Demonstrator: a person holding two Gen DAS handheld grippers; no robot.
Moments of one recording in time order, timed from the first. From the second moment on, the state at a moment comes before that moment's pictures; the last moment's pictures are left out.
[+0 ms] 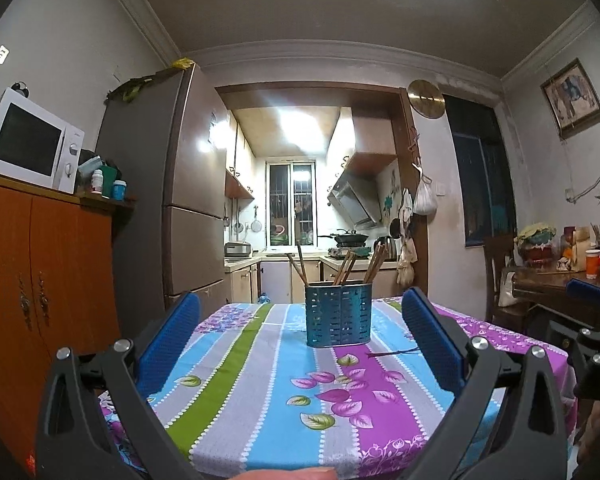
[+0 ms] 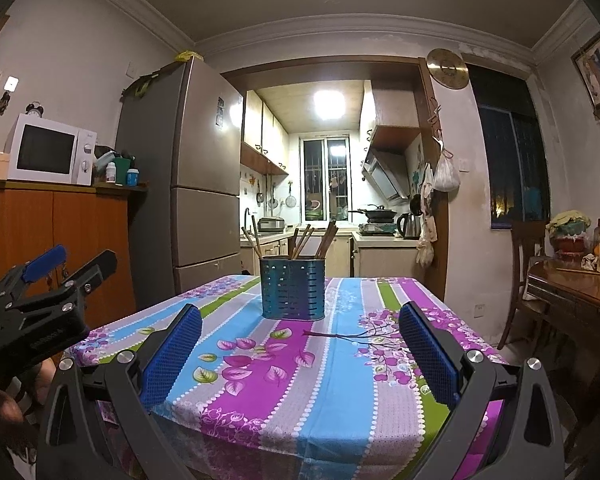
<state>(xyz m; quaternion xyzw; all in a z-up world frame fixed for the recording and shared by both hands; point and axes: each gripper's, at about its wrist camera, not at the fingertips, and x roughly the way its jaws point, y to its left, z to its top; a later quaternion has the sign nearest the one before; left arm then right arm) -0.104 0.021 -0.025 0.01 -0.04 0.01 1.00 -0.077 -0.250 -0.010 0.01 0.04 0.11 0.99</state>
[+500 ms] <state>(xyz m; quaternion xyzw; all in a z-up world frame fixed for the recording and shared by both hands) -0.096 0.021 -0.025 0.01 -0.04 0.00 1.00 -0.077 -0.252 -0.014 0.01 0.04 0.11 0.99</state>
